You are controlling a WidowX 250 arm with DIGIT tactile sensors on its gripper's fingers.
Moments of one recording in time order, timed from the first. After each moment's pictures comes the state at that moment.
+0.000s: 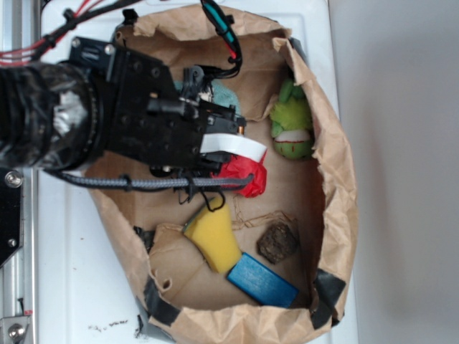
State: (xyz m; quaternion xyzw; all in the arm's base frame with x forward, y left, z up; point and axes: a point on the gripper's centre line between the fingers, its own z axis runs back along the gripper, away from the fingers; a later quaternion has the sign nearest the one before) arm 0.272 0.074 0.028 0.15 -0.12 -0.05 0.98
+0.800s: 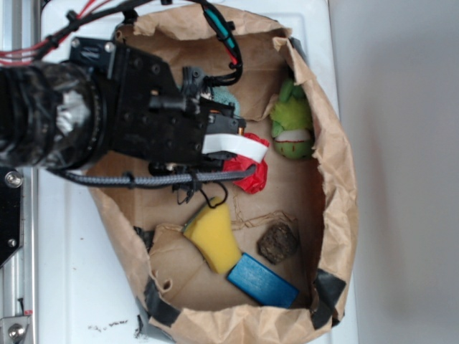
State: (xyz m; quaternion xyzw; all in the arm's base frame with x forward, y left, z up) arm 0.269 0.074 0.028 0.13 -0.10 -0.05 0.98
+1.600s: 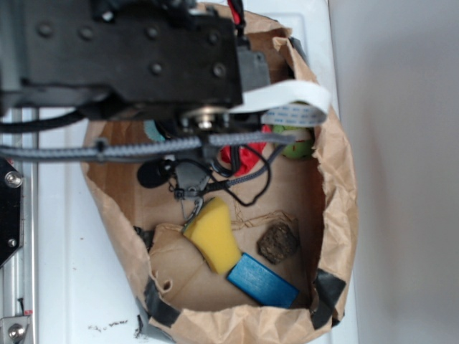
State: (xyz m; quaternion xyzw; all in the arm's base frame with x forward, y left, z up) arm 0.256 0.055 0.128 0.04 -0.06 0.04 1.00
